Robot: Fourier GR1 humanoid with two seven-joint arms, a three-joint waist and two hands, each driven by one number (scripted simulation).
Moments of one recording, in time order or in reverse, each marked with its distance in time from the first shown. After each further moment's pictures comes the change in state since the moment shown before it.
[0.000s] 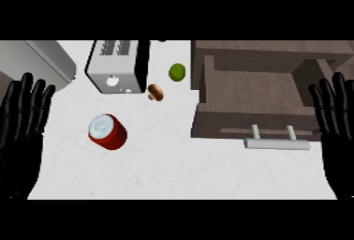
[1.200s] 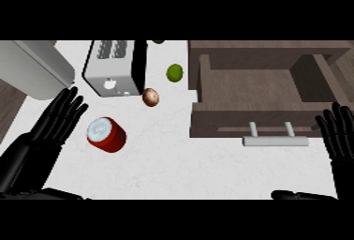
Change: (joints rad) left arm 0.023 0.043 -0.019 -0.009 0.186 -0.144 0.363; right arm 0.202 0.005 -0.070 -0.012 -0.001 0.021 0.145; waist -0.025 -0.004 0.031
